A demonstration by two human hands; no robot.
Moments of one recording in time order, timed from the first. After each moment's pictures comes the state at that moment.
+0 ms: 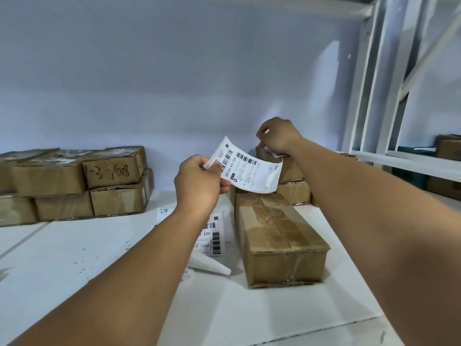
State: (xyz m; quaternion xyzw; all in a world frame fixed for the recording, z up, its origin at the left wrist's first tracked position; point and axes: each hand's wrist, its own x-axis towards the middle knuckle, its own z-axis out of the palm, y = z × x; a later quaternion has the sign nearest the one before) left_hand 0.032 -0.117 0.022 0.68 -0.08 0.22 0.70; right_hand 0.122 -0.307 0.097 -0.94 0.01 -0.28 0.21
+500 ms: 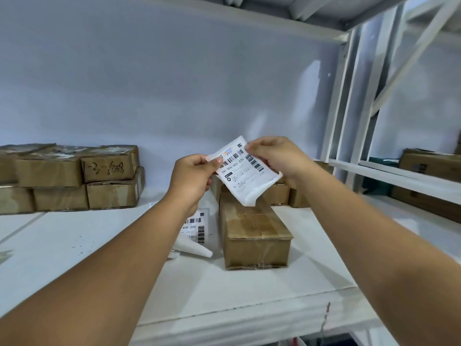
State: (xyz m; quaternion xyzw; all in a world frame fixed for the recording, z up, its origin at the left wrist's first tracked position) left_hand 0.007 -0.117 0.037 0.66 -0.14 0.13 0.73; right_hand -0.008 -0.285 0.082 -0.81 -0.07 -0.16 0.56
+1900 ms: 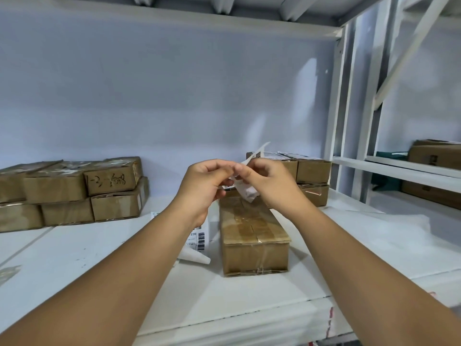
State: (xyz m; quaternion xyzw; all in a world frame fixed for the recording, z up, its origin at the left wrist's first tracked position) left_hand -0.016 -0.132 0.043 0.65 -0.21 0.07 0.73; right_hand -0.026 -0.273 0.038 -0.82 -0.14 -0.29 0.48
